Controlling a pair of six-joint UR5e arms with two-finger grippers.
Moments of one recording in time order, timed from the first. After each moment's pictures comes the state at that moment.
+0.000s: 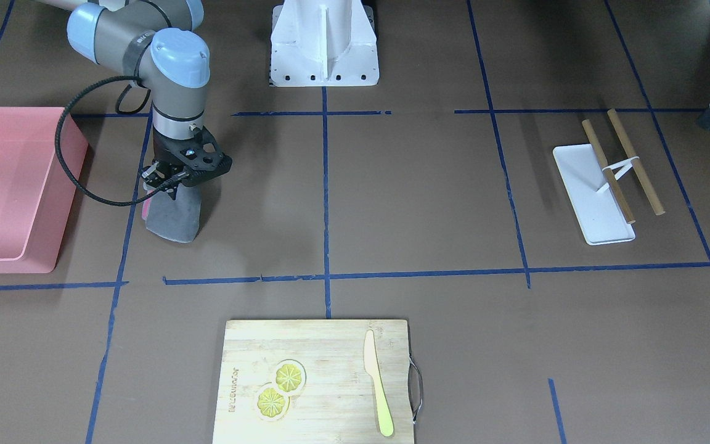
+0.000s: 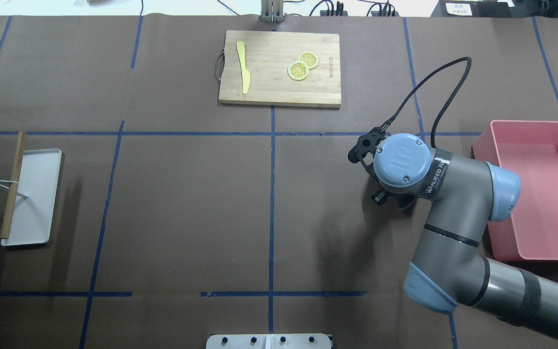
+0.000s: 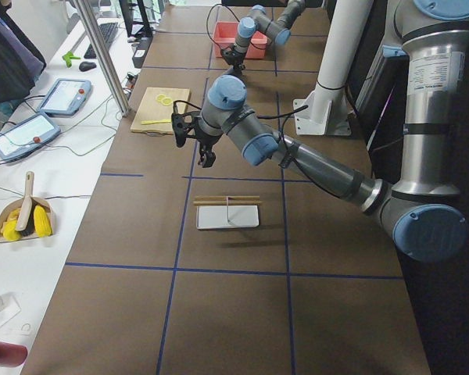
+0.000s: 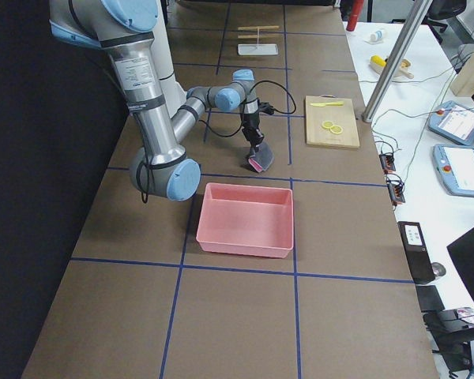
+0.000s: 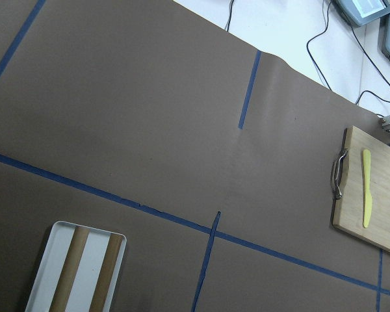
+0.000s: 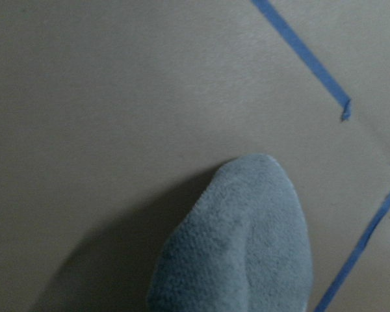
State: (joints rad) left arm -1.39 -1.53 -2.05 -1.98 -2.40 -1.08; right arm 0.51 -1.17 1.86 -1.78 1.65 0.45
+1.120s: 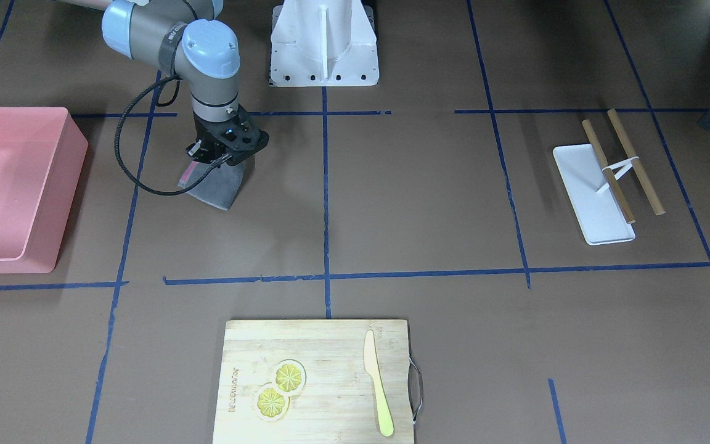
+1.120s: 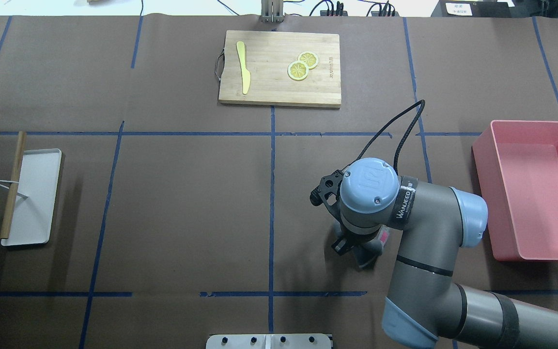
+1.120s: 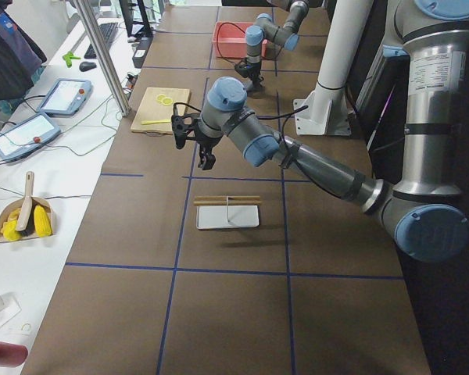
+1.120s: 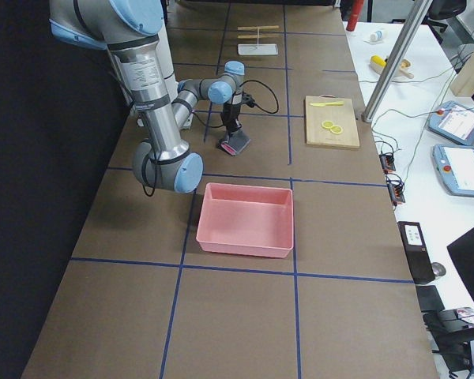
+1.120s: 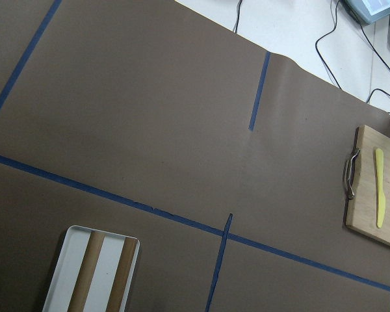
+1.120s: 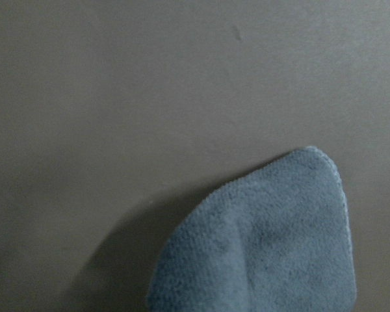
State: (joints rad) left arm -1.39 -1.53 -2.05 -1.97 -2.40 -1.07; right arm 0.40 -1.11 1.88 -1.78 1.89 0.53
